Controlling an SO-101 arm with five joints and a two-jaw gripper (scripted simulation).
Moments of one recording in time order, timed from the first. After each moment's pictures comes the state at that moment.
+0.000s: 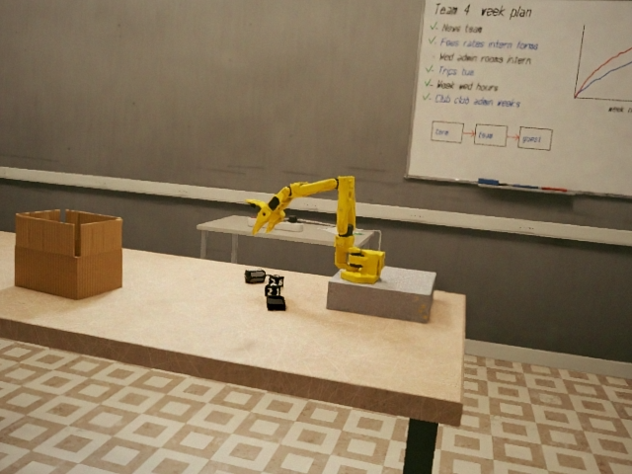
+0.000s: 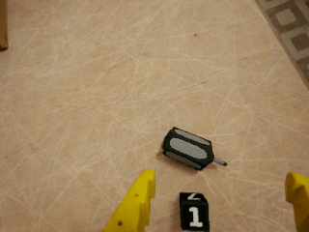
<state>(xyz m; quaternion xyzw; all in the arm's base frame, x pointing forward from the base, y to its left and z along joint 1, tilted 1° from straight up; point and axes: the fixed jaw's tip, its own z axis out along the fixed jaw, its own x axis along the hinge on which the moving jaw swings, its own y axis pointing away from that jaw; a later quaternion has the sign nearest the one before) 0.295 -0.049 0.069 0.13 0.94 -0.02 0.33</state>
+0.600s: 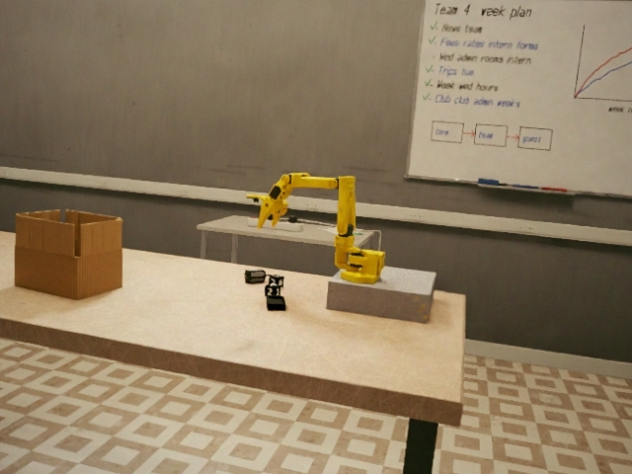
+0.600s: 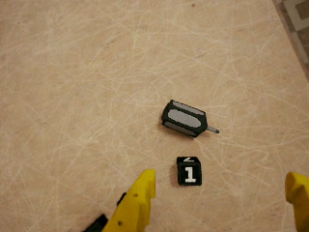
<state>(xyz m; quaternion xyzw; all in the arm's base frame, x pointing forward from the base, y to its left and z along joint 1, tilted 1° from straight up) 0.278 -0.044 0.087 0.14 0.96 -0.01 0.25</state>
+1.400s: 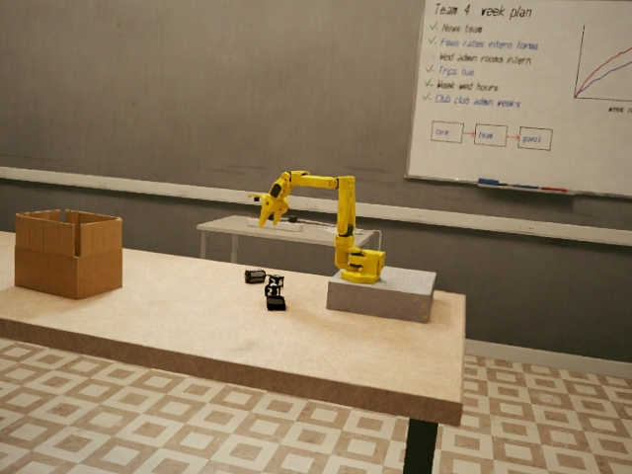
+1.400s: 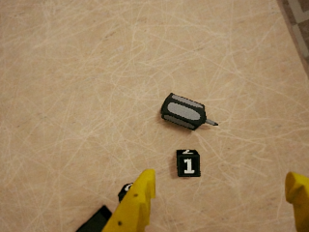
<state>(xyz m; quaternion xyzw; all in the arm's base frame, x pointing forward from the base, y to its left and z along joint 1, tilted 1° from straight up) 0.274 -0.043 0.090 0.14 0.96 -0.01 0.24</state>
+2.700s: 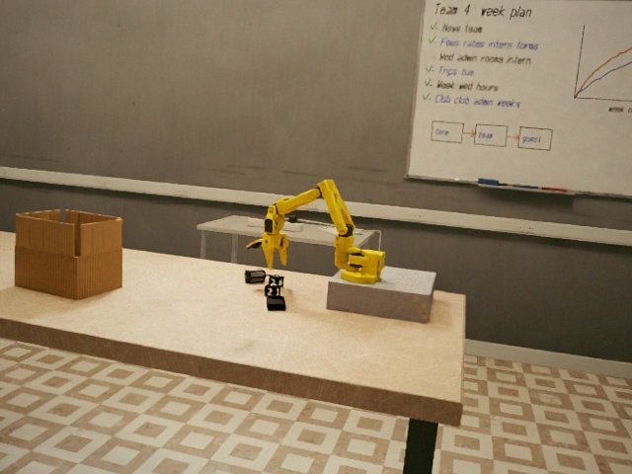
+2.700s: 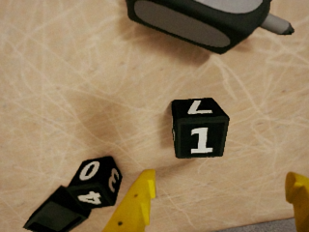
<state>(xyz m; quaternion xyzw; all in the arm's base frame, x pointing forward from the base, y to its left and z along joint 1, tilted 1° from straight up) 0.233 -0.032 -0.017 0.15 0.99 0.00 0.00</state>
